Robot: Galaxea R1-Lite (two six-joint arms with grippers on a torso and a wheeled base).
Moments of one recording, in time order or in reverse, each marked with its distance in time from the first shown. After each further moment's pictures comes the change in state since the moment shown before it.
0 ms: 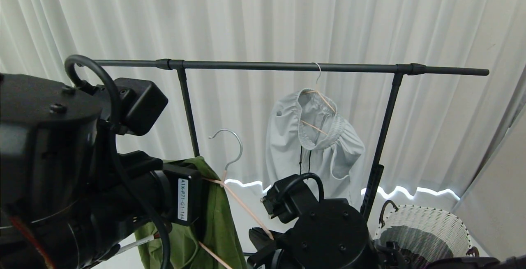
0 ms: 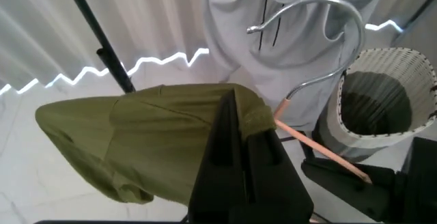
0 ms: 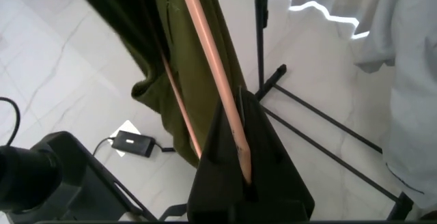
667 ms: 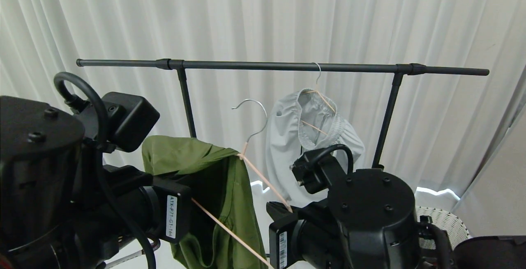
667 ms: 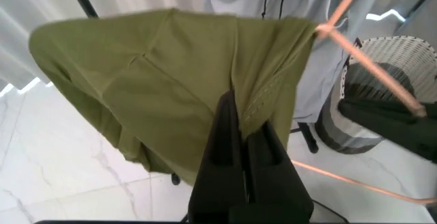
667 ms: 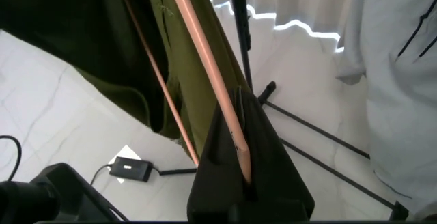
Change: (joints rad) left arm -0.007 -0.037 0.059 0.002 -0.005 0.006; right arm -0.055 -0.091 0.013 0.001 -0.029 -0.005
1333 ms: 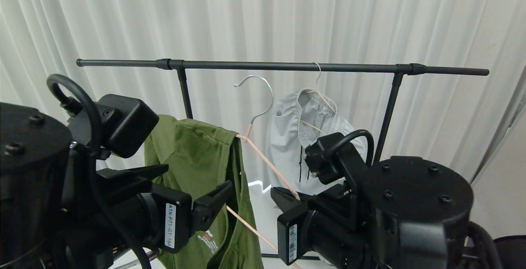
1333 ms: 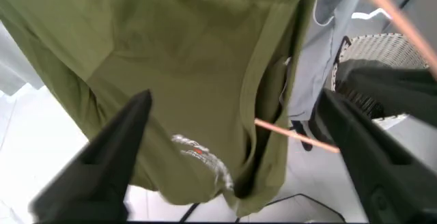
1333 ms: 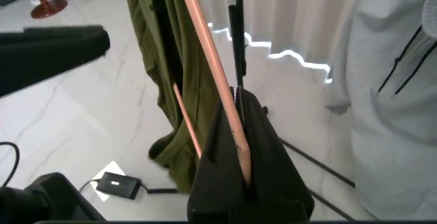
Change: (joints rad) left arm -0.038 -0.015 0.010 -0.003 0.000 0.000; right arm 0.008 -0.060 0.027 -0.074 -0.020 -0.120
